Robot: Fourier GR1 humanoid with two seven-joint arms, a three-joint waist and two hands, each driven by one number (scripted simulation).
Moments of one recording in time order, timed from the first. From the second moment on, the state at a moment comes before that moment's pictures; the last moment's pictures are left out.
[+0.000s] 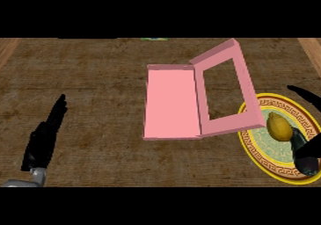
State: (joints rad) left arm -0.02 0.42 -0.20 -1.49 0.07 0.29 0.05; right arm -0.20 -0.77 0.11 -1.48 0.25 0.37 0.33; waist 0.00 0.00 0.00
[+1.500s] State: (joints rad) left arm 0.00 0.28 -0.03 -1.54 -0.09 0.12 0.09; right arm -0.18 -0.52 -0.04 -1.38 0.59 0.44 0.23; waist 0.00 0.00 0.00
